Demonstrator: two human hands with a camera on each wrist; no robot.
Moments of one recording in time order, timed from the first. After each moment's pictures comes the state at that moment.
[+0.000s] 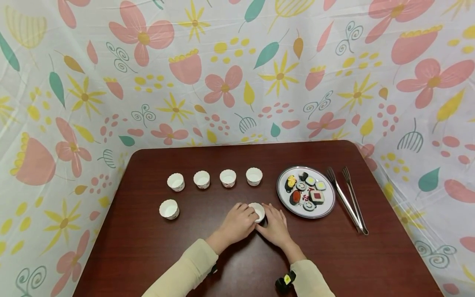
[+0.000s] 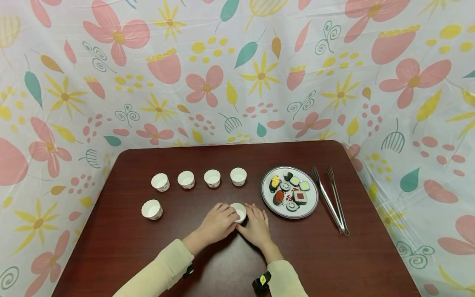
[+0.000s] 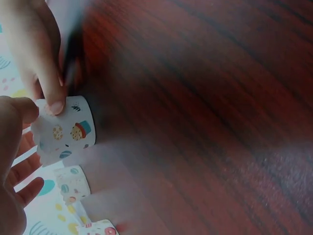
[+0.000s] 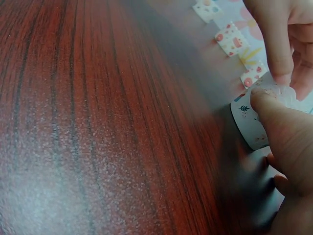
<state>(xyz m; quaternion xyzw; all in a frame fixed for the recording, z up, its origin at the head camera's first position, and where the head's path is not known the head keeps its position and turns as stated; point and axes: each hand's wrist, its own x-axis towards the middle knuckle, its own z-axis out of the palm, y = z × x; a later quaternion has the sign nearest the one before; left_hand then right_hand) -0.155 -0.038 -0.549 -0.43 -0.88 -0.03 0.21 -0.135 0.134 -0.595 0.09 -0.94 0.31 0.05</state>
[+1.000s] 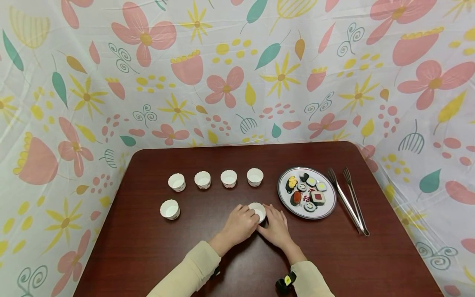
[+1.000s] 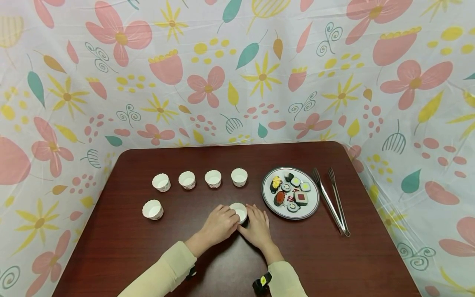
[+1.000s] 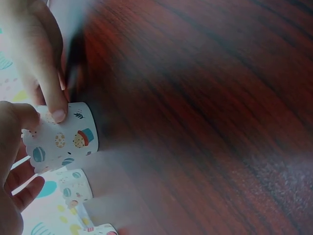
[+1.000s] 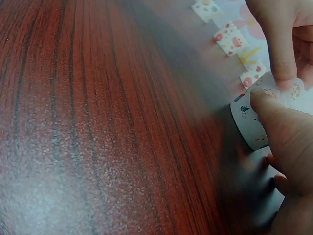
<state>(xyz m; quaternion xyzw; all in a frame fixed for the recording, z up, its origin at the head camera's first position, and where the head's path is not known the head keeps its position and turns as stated) -0.152 -0.032 -0.550 -0.41 -0.87 -0.03 0.25 -0.135 0.133 -0.596 0.09 -0.94 0.32 0.05</state>
